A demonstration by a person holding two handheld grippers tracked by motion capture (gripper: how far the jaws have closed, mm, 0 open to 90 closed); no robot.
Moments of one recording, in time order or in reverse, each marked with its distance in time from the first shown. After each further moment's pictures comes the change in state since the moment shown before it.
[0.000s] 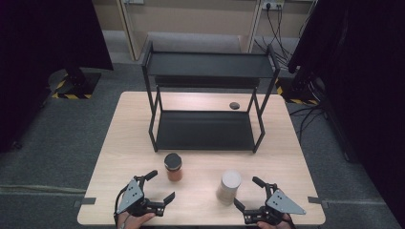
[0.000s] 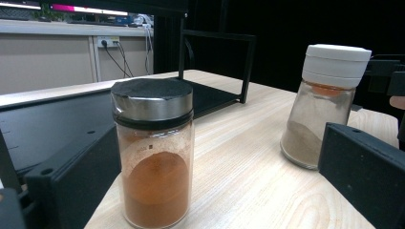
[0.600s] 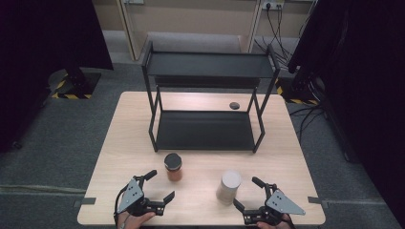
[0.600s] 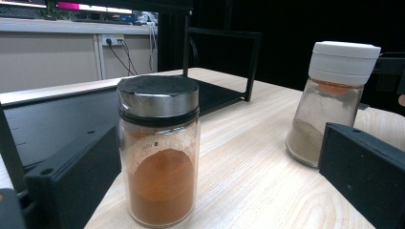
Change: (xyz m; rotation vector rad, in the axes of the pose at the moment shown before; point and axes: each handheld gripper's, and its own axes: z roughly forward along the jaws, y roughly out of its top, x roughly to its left) left arm -0.002 0.000 0.000 0.007 0.016 0.005; right arm 0.001 0.000 0.001 0.001 0.001 -0.001
